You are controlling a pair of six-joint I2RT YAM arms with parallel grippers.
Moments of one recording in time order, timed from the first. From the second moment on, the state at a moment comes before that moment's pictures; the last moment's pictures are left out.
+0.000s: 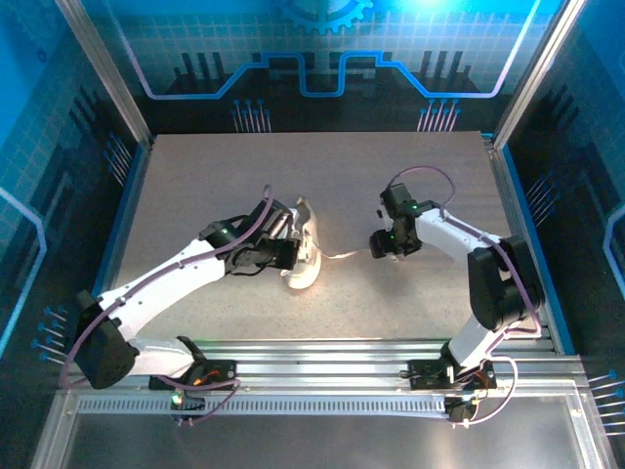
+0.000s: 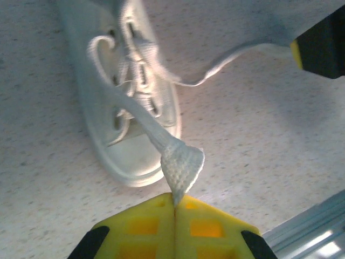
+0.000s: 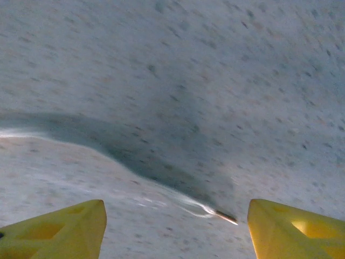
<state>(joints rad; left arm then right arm) -0.70 1.33 1.10 -0.76 0.03 -0.53 0.34 1.66 1.06 -0.72 0.05 0.14</state>
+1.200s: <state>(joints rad) -0.72 1.56 1.24 -0.52 0.11 -0.58 0.37 1.38 1.10 -0.76 -0.13 0.23</state>
